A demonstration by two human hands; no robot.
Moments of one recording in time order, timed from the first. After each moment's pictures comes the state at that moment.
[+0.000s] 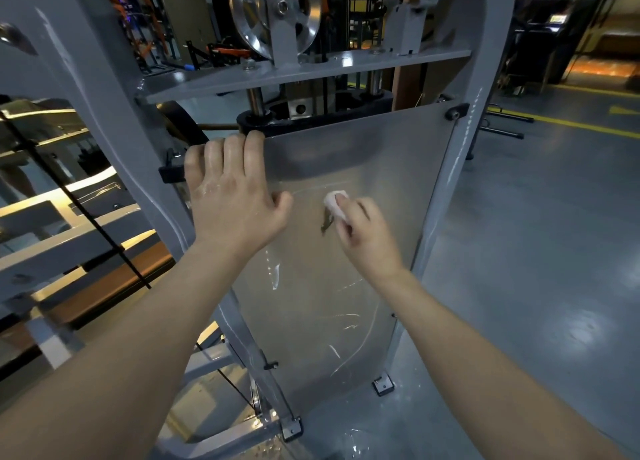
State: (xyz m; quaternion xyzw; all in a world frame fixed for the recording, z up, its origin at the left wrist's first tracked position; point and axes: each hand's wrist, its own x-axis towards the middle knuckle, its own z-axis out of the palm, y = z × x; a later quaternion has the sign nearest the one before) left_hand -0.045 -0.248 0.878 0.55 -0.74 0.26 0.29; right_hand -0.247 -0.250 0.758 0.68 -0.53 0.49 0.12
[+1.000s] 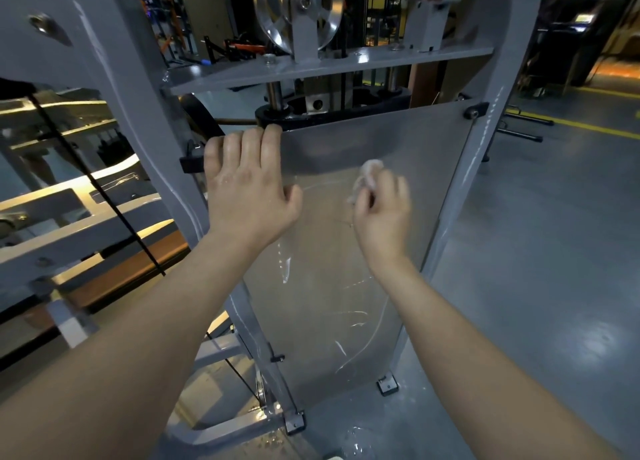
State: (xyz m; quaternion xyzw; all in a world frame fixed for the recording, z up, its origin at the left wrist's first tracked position) left_hand -0.042 -0.245 0.882 0.55 -0.75 0.26 0.26; right_hand -0.230 -0.251 0.793 0.54 -0.60 0.59 0.05
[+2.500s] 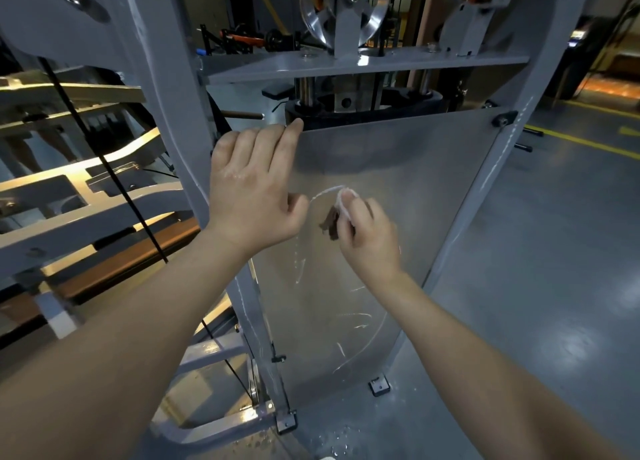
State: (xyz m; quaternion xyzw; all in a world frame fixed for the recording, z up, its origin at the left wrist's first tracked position) left_hand 0.001 -0.267 0.873 0.44 -0.76 0.34 0.34; right_hand -0.186 -0.248 0.775 0.66 -0.54 0.50 0.15
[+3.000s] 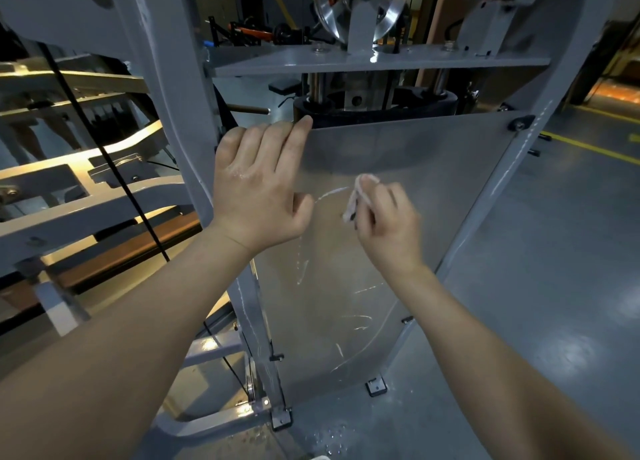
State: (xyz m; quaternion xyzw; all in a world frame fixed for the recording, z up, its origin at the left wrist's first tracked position) left_hand 0.000 -0.272 0.870 0.43 -0.75 0.36 0.35; right_hand -0.209 -0.262 0.787 0.66 -0.54 0.49 0.17
